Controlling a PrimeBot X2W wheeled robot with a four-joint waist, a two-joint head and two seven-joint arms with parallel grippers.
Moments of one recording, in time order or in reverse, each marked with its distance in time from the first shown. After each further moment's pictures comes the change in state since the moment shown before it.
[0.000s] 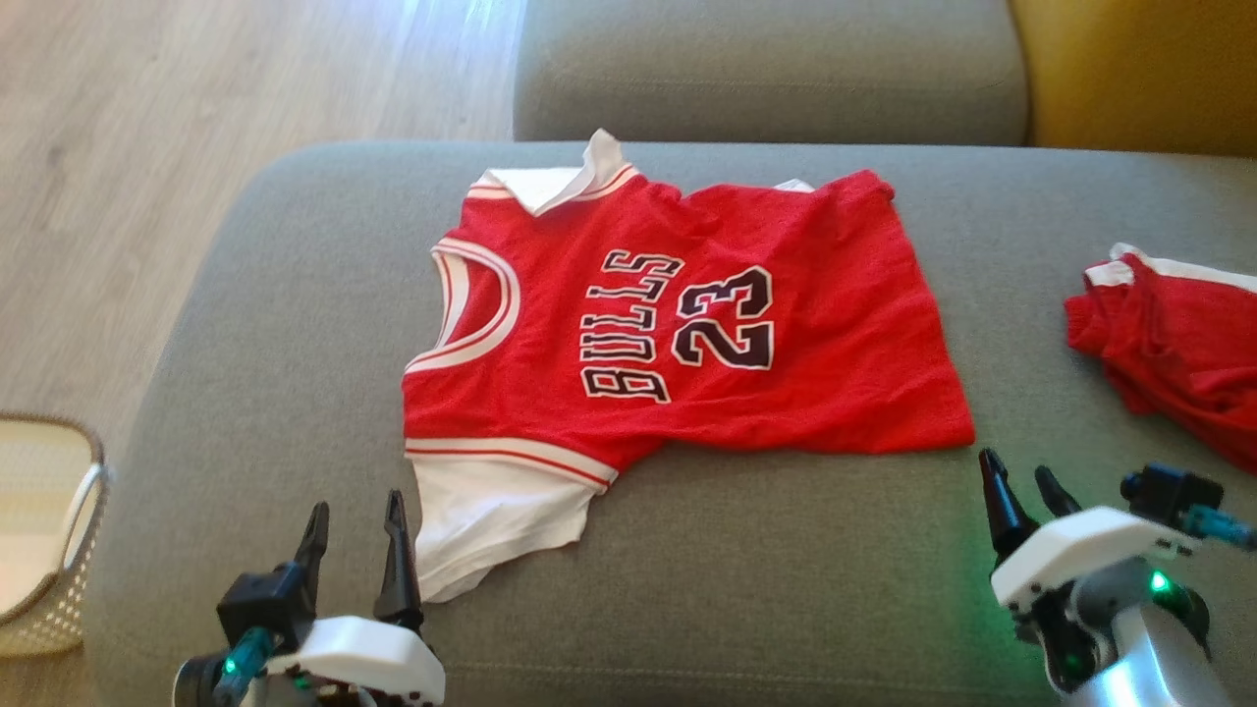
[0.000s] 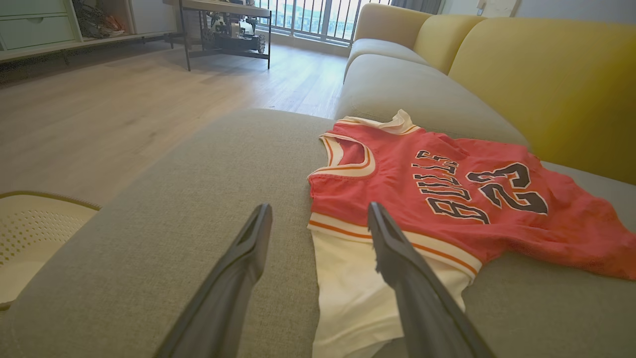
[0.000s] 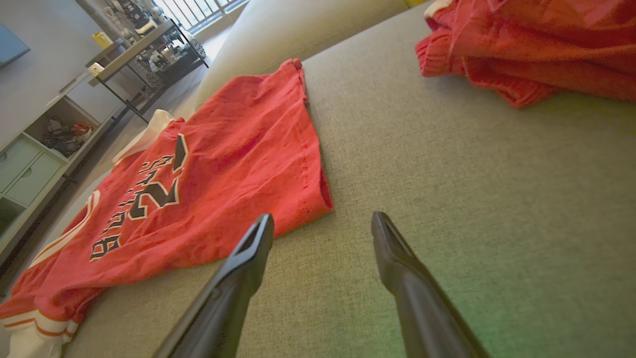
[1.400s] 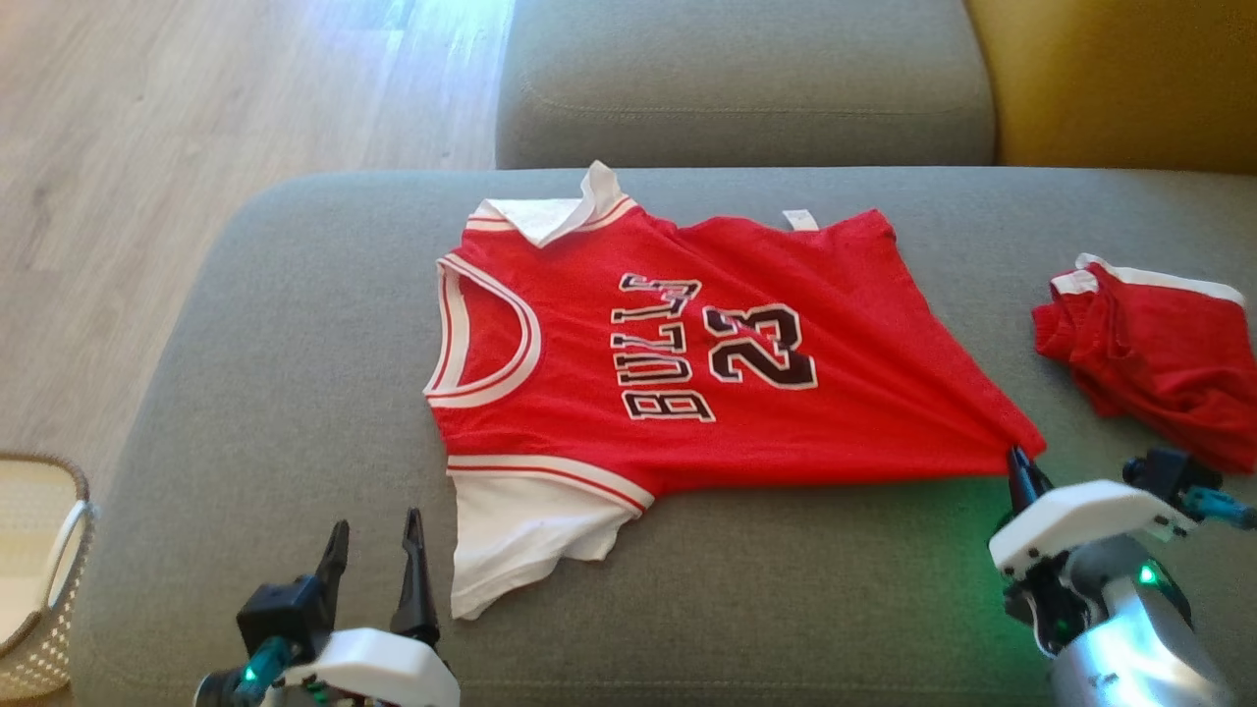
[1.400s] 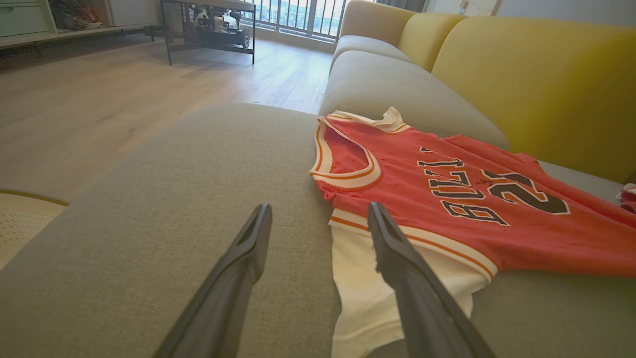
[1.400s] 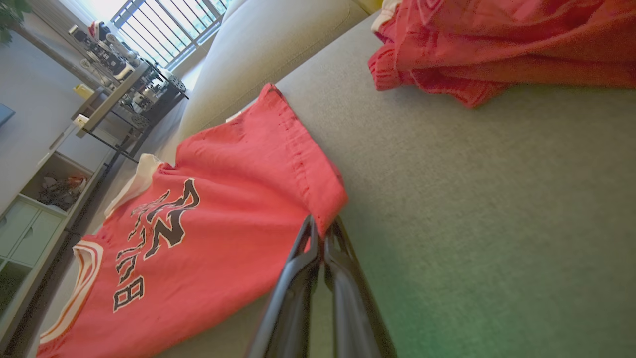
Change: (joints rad) left arm 0.002 -0.006 -0.027 0.036 -0.020 -0.003 0.000; right arm -0.223 -0.002 -0.096 0.353 0.035 0.000 -0.068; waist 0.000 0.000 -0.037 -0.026
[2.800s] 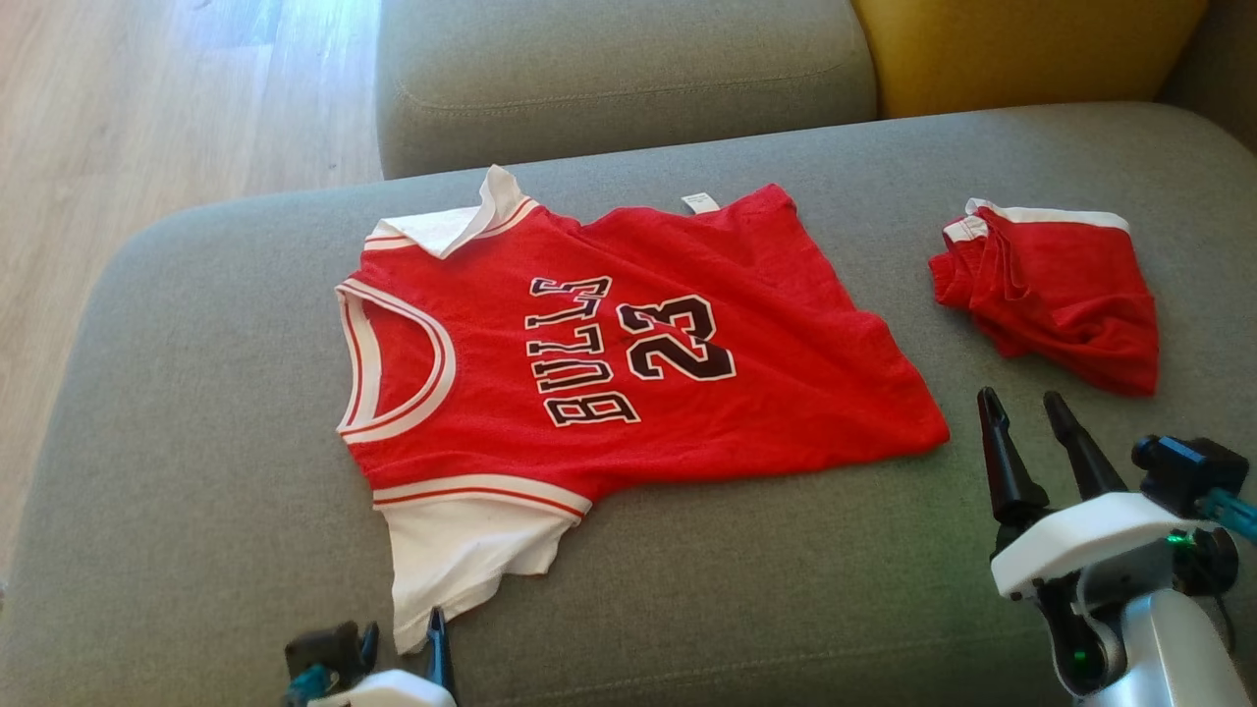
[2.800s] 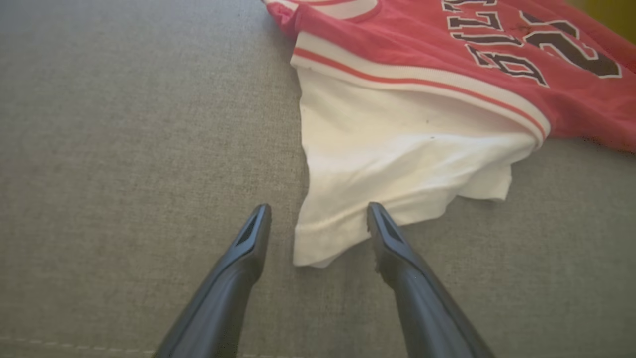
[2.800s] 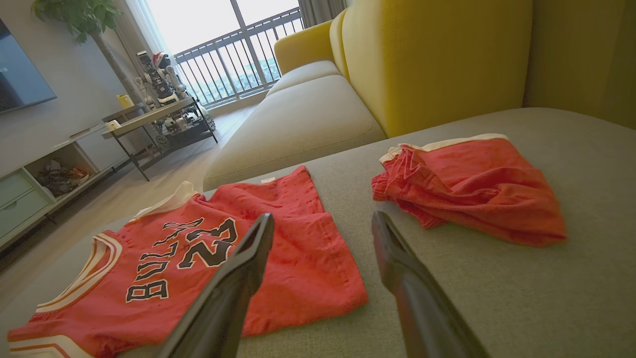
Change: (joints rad) left arm -0.087 -0.004 -0.112 0.380 -0.164 0.035 0.000; right arm 0.319 0.003 0.165 -0.702 -0.112 0.000 0.029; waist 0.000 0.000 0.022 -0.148
